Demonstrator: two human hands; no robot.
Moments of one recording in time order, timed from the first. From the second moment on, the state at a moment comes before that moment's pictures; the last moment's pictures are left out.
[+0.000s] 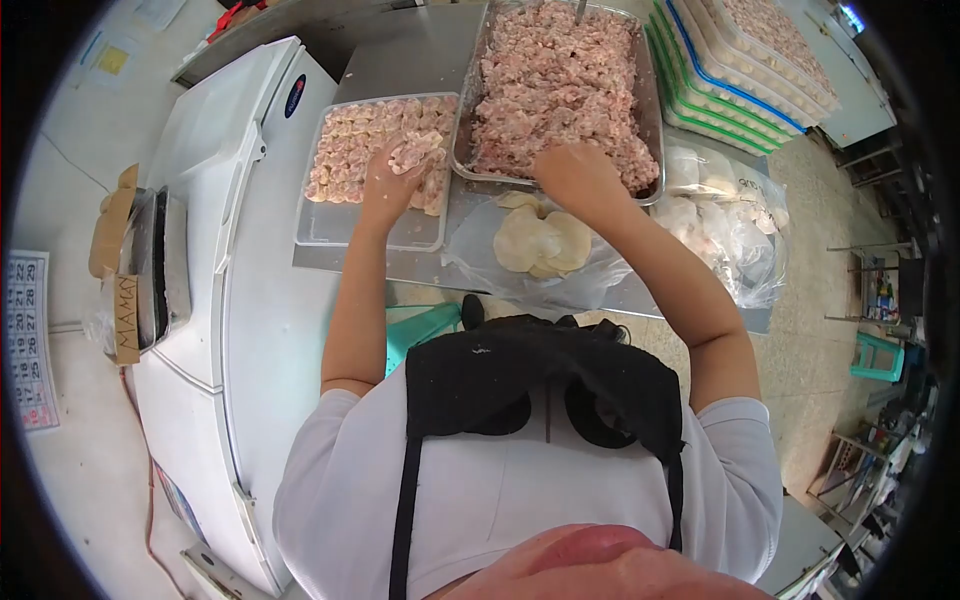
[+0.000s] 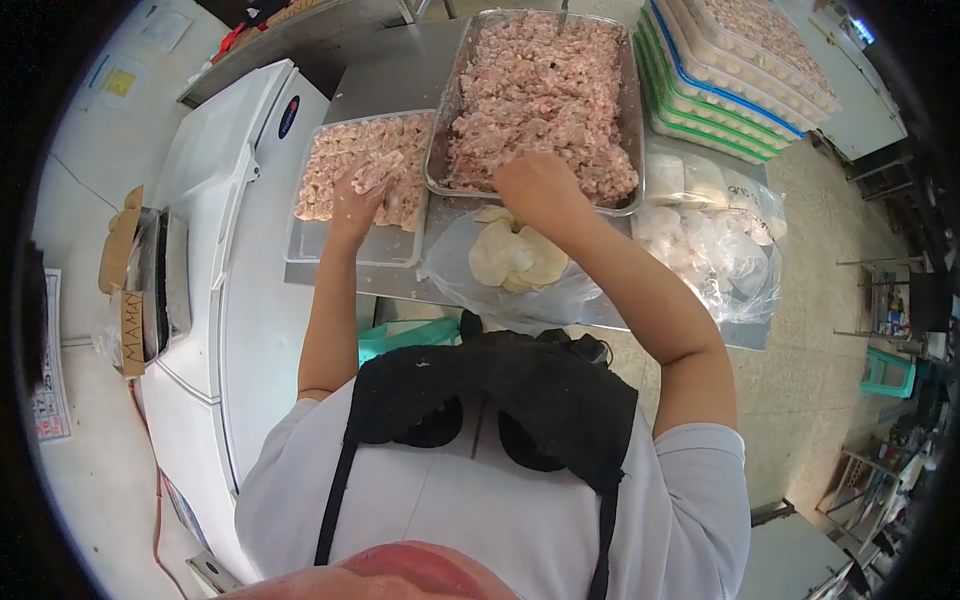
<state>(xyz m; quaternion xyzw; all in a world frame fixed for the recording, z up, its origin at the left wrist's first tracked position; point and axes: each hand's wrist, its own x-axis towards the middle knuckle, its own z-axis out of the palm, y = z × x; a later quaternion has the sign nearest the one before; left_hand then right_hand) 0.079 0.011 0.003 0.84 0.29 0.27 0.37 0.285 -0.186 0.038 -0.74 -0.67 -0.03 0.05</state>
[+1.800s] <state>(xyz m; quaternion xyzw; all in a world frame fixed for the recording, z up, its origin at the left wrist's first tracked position) 0.233 -0.056 0.008 0.91 0.16 0.16 0.34 0.383 -0.318 0.070 -0.80 -0.53 0.06 0.26</state>
